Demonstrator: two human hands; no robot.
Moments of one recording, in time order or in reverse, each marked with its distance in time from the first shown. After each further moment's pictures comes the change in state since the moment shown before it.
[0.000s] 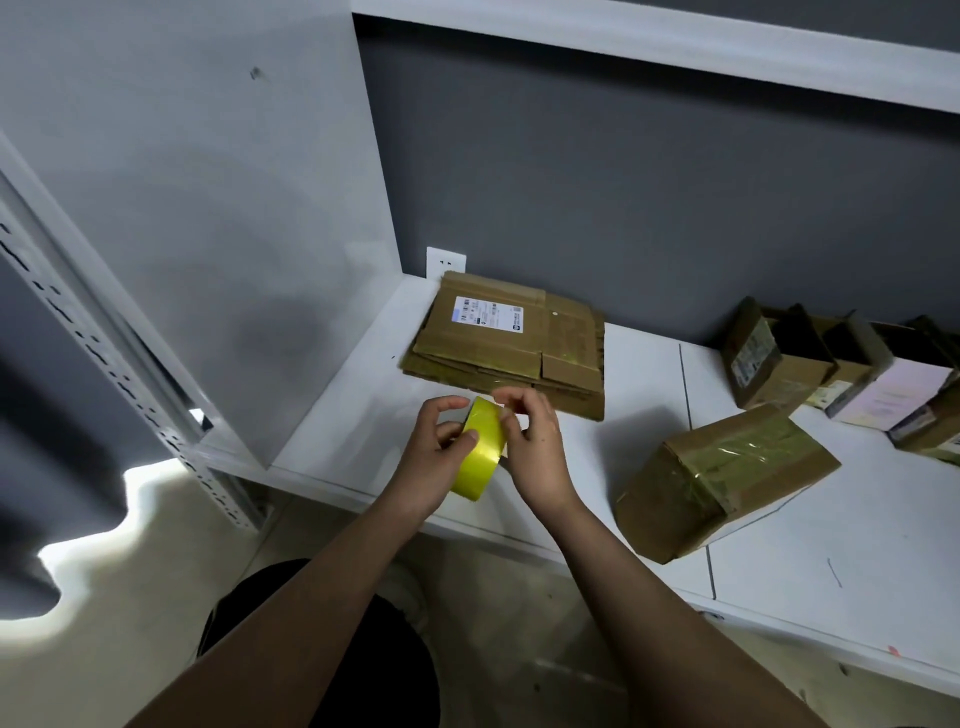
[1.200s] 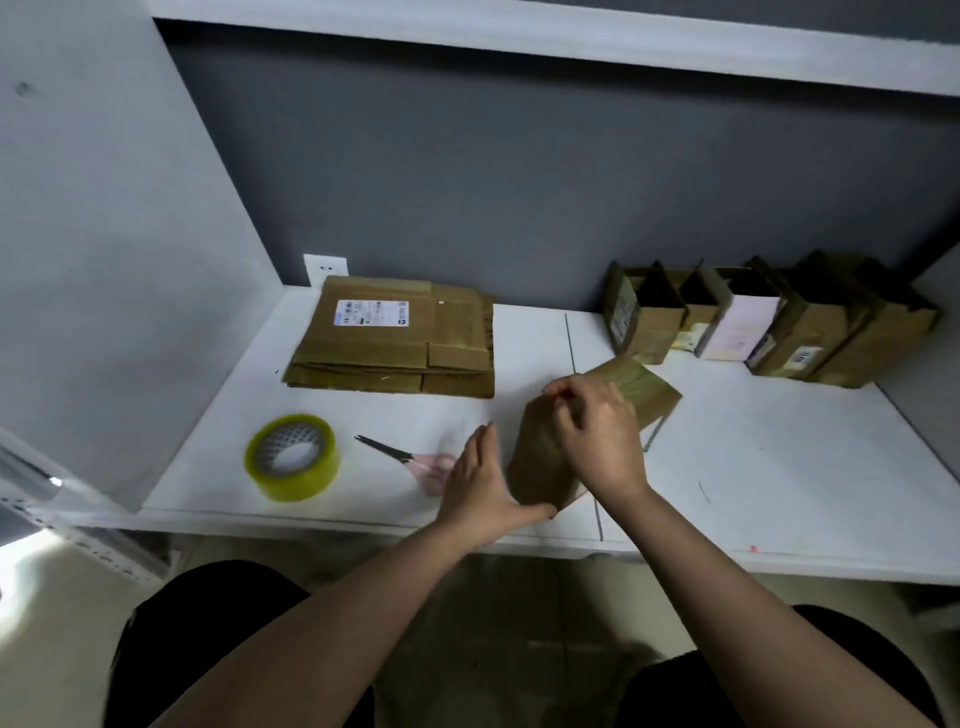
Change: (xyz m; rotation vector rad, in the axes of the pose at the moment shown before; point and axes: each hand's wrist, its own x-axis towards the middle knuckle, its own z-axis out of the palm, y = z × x) left_hand -0.019 -0.031 0.169 0.831 -0.303 0.176; right_hand -0.030 0.030 -0.188 -0.592 0.193 -0.056
